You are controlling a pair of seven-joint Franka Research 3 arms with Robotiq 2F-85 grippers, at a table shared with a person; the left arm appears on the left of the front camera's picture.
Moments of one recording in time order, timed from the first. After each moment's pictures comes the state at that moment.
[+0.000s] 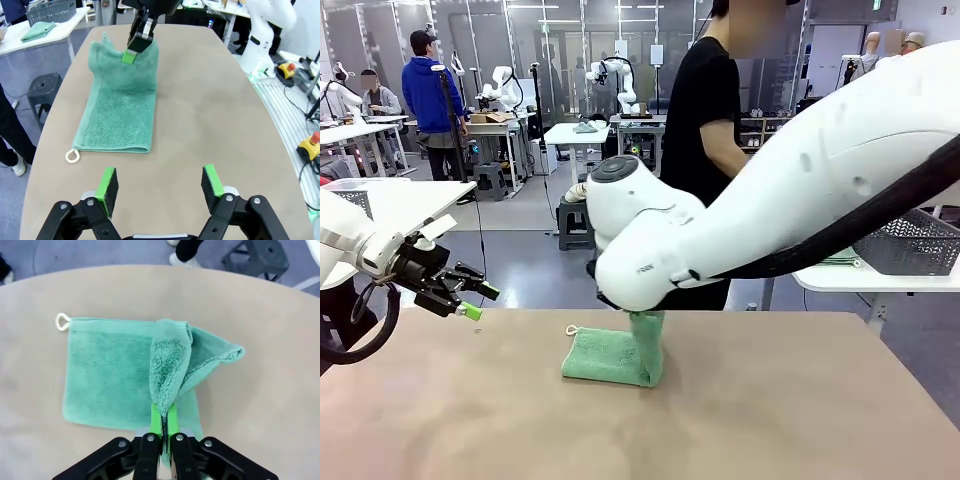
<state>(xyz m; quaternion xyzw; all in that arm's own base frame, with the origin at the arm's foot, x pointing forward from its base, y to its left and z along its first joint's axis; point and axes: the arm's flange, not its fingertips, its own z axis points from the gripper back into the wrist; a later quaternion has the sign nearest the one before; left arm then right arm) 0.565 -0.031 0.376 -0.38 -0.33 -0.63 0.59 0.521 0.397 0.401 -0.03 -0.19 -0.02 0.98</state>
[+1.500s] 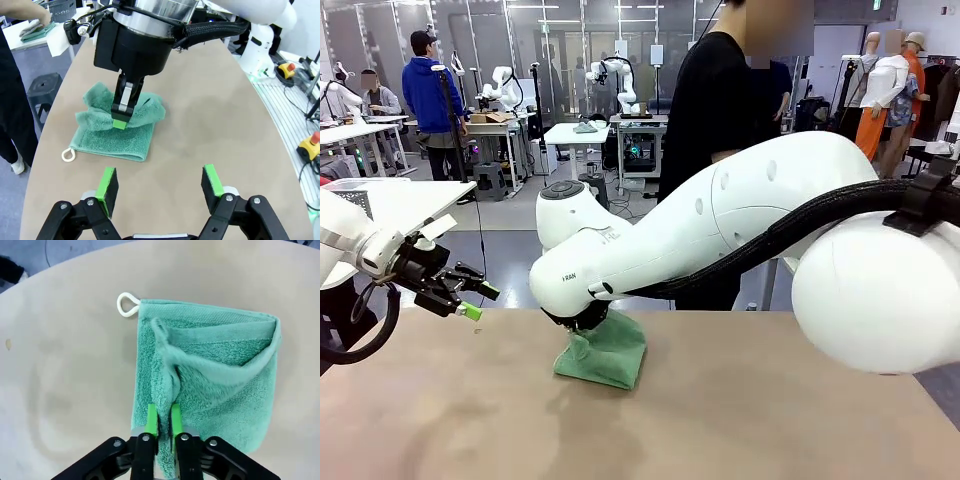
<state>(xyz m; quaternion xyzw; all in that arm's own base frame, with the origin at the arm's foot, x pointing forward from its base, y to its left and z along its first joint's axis) 0.565 -0.031 0.377 -0.38 -0.33 -0.63 0.59 0.551 0.488 0.353 0.04 -0.13 -0.09 0.99</state>
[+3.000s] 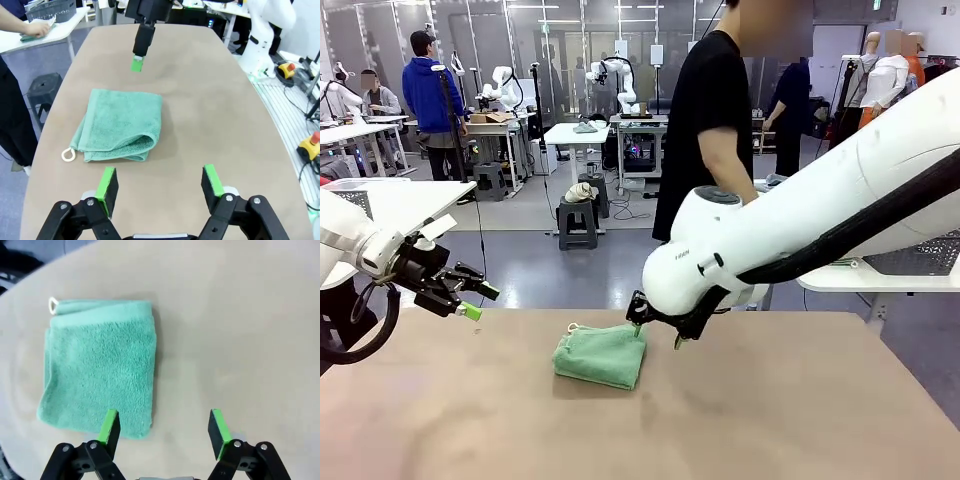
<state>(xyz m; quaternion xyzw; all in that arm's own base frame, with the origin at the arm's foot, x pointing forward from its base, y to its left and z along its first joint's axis) 0.565 -0.030 0.376 -0.38 -0.33 -0.63 0.59 0.523 0.293 0.356 0.14 -0.12 -0.09 0.98</state>
